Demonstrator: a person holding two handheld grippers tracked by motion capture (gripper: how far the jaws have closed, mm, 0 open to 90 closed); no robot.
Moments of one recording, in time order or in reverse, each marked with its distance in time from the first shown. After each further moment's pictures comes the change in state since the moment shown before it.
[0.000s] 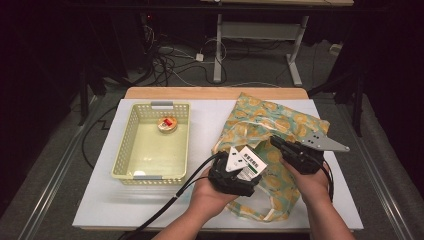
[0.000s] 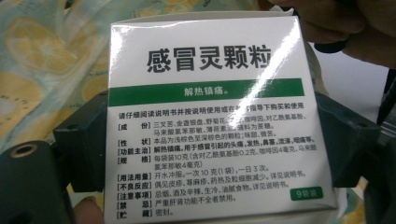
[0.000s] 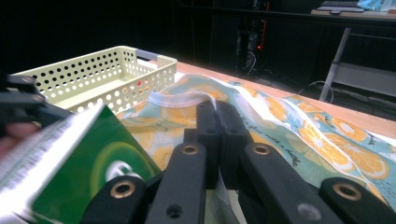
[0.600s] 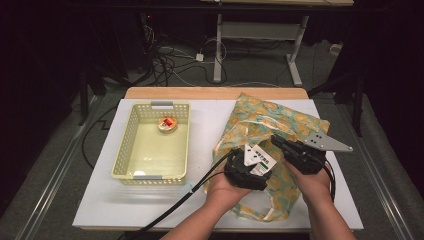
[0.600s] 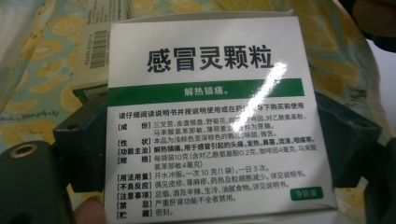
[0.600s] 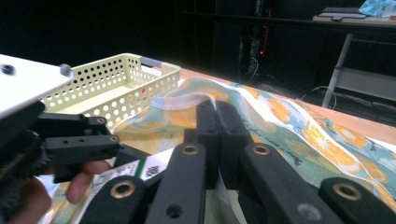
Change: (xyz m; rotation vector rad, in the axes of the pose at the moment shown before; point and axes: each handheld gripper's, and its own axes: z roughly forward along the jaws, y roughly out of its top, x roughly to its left) left arm -0.001 0.007 0.051 0.026 0.027 -0.021; right arm 0.000 0.004 -0.005 -0.022 0.013 0.001
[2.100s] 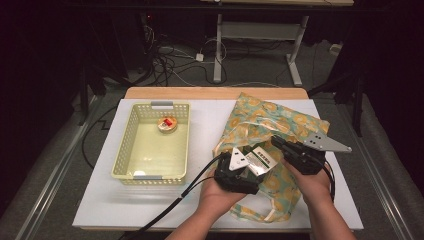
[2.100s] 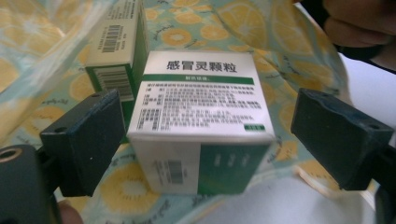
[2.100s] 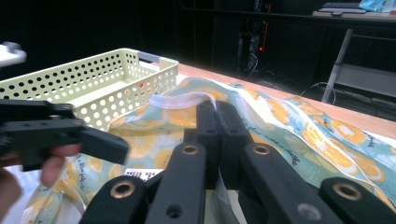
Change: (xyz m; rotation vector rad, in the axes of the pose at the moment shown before) left arm 0.005 -0.021 -0.030 -0.081 -0.028 -0.055; right arm -0.002 -0.004 0.001 0.015 -0.003 0.001
